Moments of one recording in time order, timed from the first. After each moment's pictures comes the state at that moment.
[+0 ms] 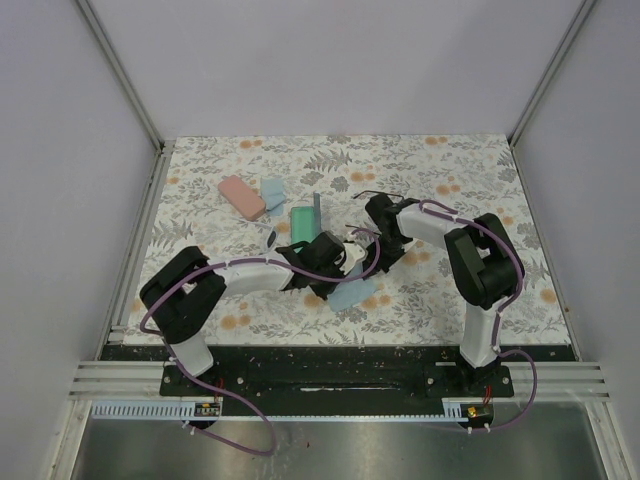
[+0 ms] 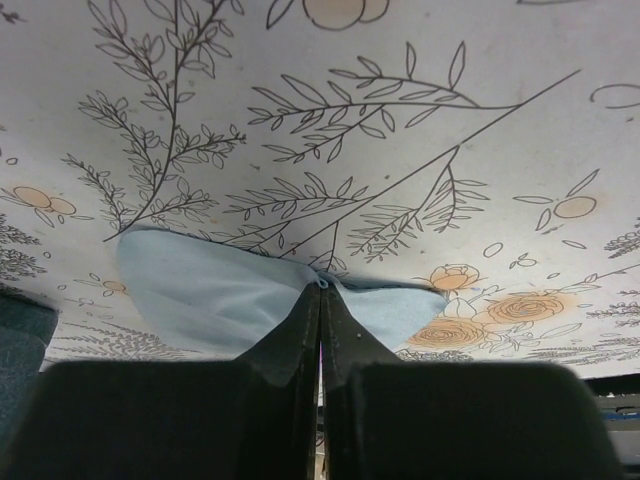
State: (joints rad) left arm -0.89 1.72 0.96 -0.23 0.08 0.03; right arm 0.50 1.93 1.24 -0.79 -0.15 1.32
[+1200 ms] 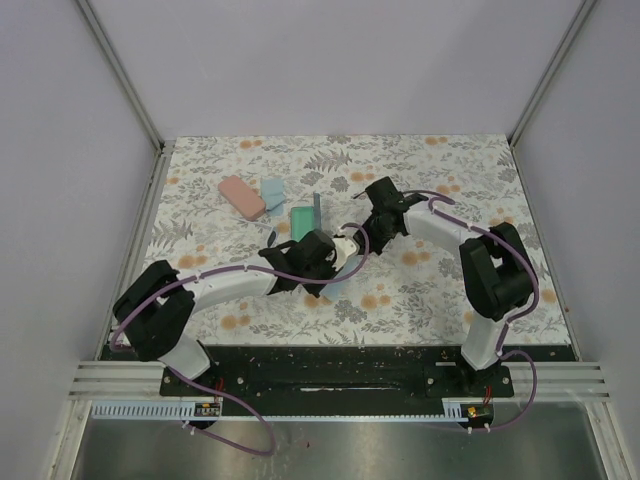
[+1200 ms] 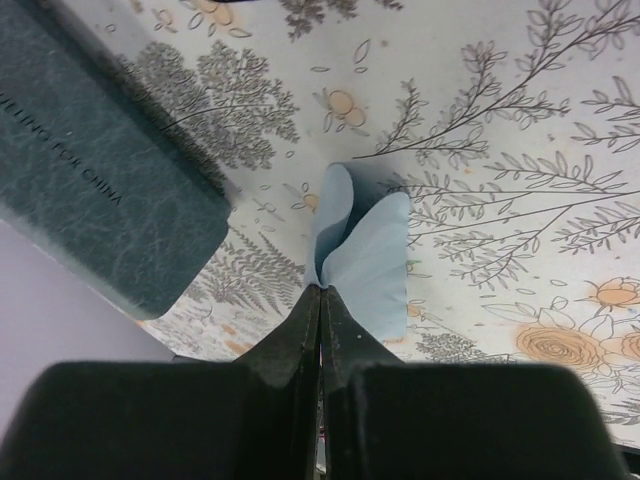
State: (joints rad) left arm -0.89 1.56 0.91 -0.29 0.00 0.02; right arm 0.51 1.83 1.25 -0.58 -0.21 1.20
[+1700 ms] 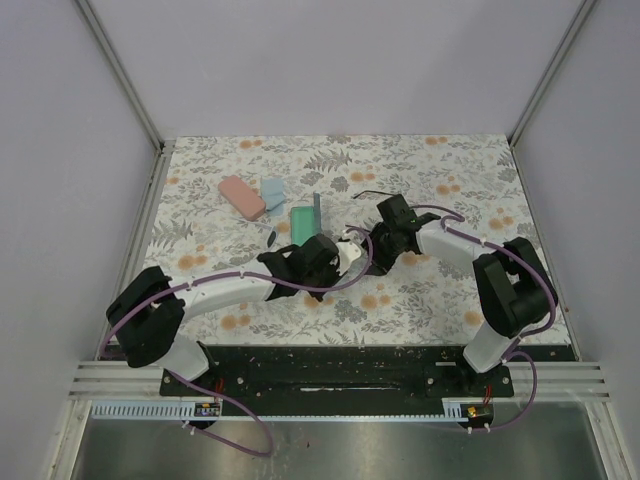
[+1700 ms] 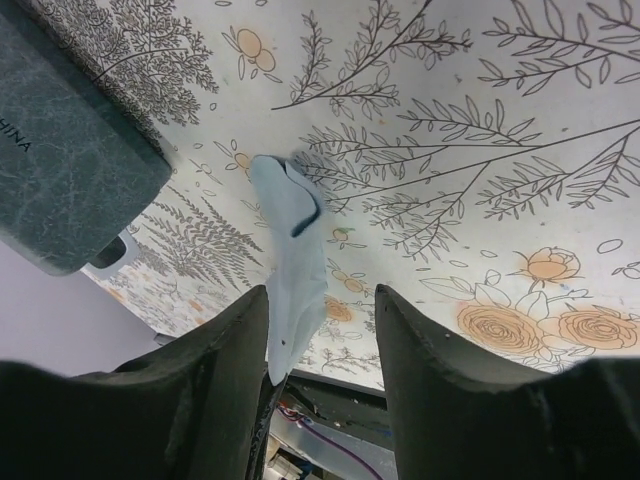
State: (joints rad) left arm -0.94 1.50 0.91 -0.30 -0.02 0.02; right arm 0.49 1.69 1.04 -0.46 -0.26 1.18
